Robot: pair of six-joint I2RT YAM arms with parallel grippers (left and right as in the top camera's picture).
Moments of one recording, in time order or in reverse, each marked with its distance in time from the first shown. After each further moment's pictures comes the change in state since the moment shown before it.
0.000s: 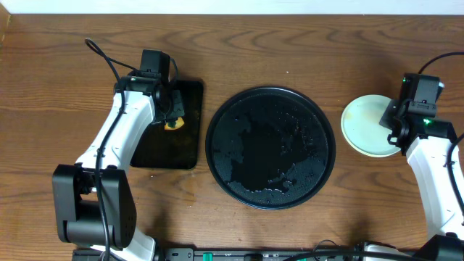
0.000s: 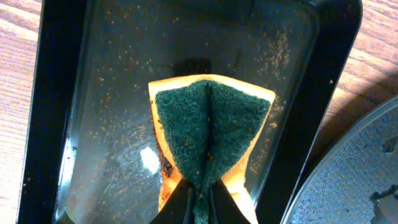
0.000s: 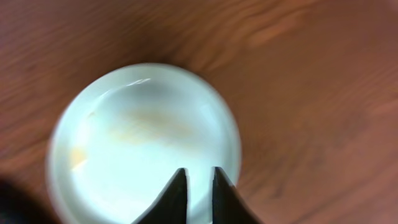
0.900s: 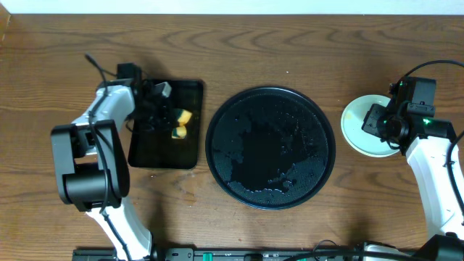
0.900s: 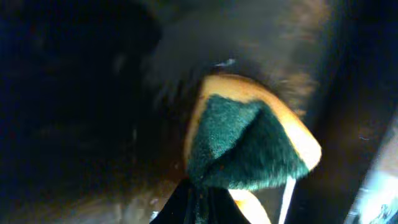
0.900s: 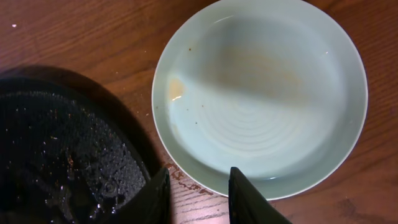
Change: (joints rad) left arm 0.245 0.271 0.000 0.042 0.466 0.330; right arm 0.002 0.002 0.000 -0.095 -0.352 0.003
